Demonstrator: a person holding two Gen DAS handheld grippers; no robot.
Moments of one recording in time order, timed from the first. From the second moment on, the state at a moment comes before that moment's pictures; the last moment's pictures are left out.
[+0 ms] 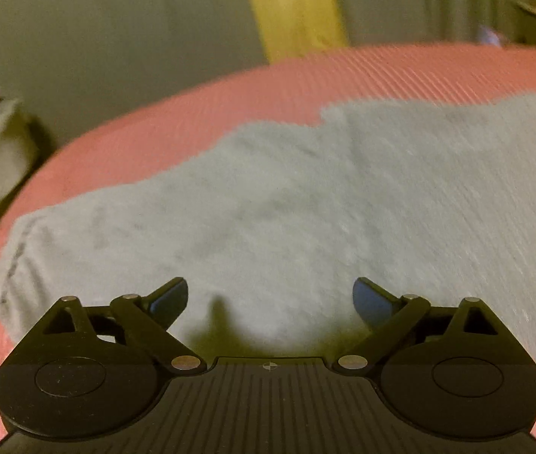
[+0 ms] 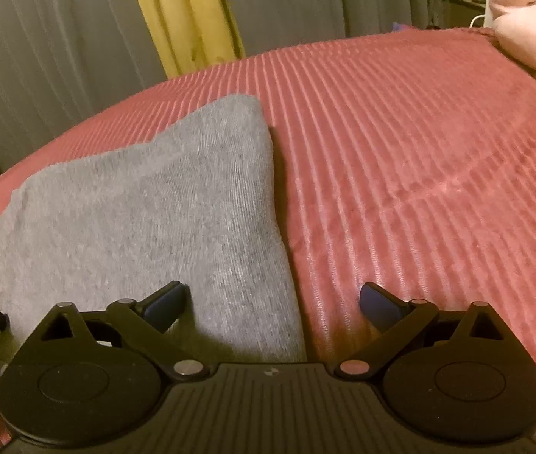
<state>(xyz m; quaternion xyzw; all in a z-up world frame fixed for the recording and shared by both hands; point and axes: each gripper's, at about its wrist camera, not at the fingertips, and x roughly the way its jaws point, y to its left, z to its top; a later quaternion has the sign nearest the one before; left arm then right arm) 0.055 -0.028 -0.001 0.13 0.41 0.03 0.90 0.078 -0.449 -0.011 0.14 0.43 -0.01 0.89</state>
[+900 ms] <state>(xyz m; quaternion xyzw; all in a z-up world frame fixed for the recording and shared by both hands) 0.018 0.306 0.004 -0.39 0.34 0.23 0.82 0.086 -0.454 -0.019 0.14 0.43 -0.06 0.89</state>
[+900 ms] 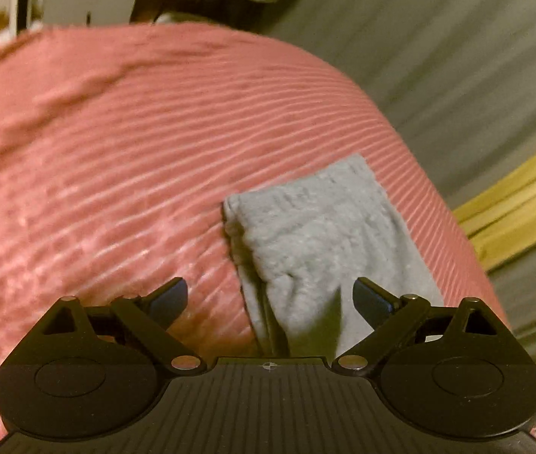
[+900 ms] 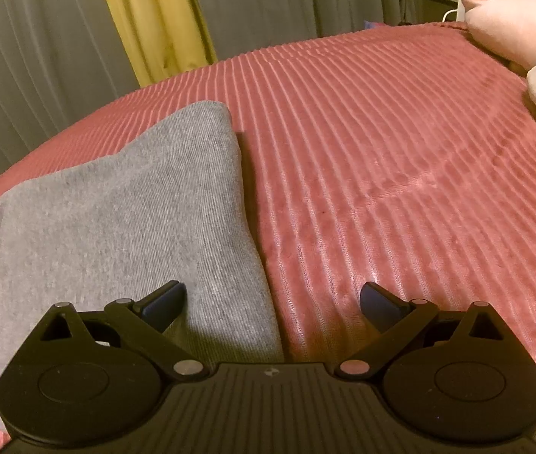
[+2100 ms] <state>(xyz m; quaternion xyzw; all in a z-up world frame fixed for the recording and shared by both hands) 0.049 0.332 -0.040 -0.47 0.31 0.12 0.81 0.098 -0.442 -0.028 0.13 0.42 -0.07 0.90</state>
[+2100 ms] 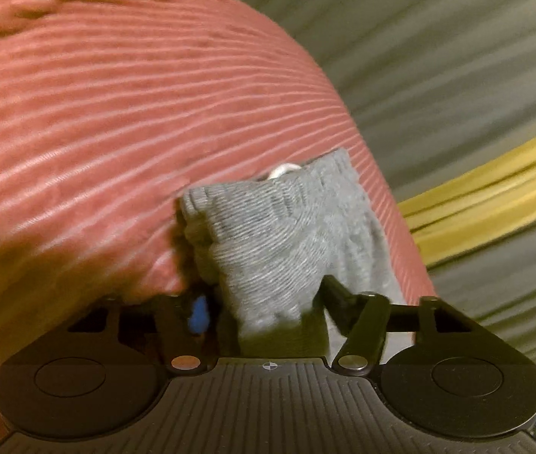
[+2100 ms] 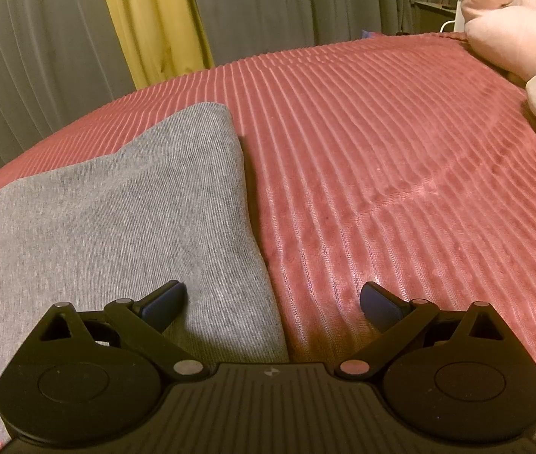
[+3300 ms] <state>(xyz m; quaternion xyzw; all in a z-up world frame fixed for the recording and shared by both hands) 0.006 -0.060 0.080 -0.04 0.29 -0.27 0.92 0.093 -0.489 -0.005 0.21 0.37 -0.09 0.90</state>
